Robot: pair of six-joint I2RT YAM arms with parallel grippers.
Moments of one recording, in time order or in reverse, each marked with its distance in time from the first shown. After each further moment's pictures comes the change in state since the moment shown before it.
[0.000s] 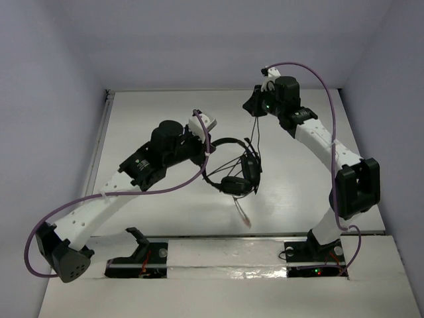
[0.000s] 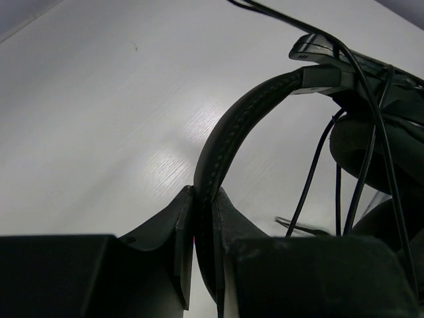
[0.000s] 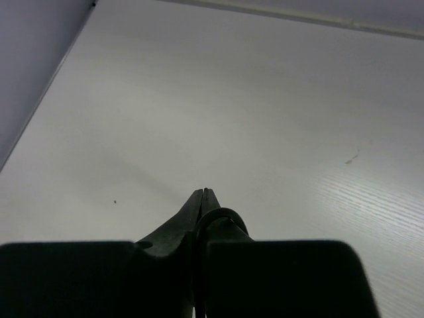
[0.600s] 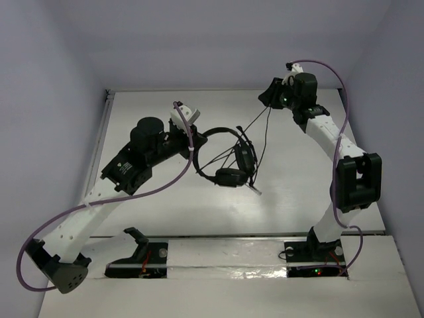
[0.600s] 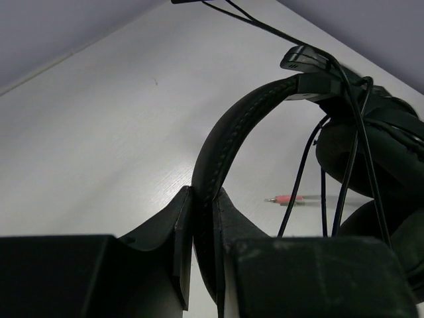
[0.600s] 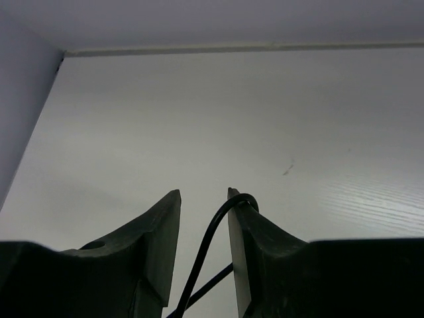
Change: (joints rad) left arm 0.084 -0.081 0.044 -0.015 0.069 -0.043; right arm -0.158 0.042 -0.029 0.122 -0.016 0.093
